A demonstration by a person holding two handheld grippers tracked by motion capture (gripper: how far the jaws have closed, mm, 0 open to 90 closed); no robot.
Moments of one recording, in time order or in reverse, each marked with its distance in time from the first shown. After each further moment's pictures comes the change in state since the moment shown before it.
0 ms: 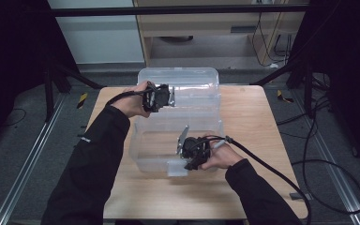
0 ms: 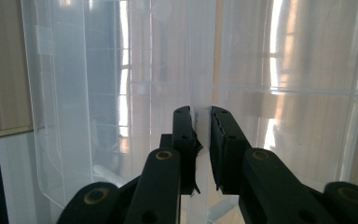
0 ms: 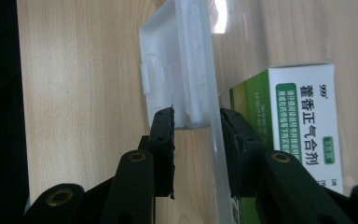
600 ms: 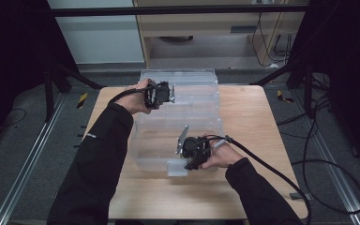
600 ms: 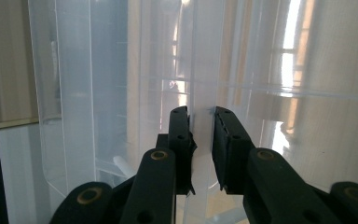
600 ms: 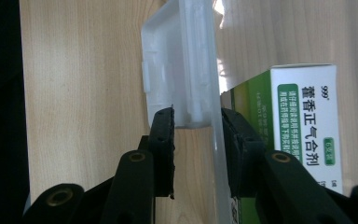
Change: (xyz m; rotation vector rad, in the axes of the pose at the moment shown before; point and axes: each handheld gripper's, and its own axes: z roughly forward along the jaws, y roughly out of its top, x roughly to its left) left arm 0.014 -0.004 0.021 0.031 0.032 -0.042; right arm -0.002 0.000 0.000 0.001 0.009 -0.020
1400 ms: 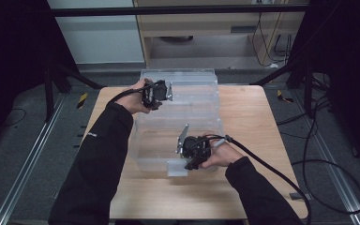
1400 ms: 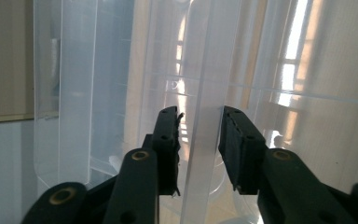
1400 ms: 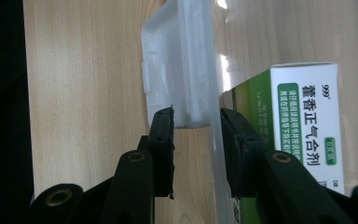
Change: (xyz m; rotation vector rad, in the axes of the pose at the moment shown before) left arm 0.005 -0.009 0.008 -0.026 0.002 -0.058; right arm -0.002 0.000 0.000 0.001 0.014 0.014
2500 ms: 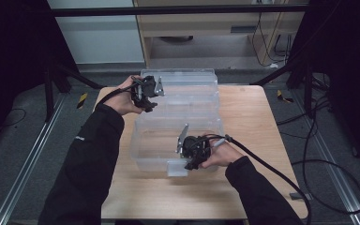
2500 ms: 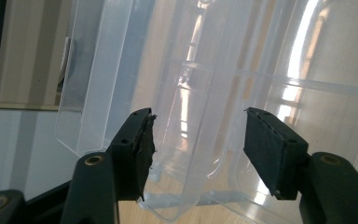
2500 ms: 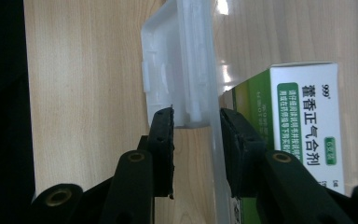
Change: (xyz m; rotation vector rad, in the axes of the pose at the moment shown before) left arm 0.002 -0.022 -0.028 -0.068 0.027 -0.109; right arm -0.001 0.000 0.000 0.002 0.006 -0.004
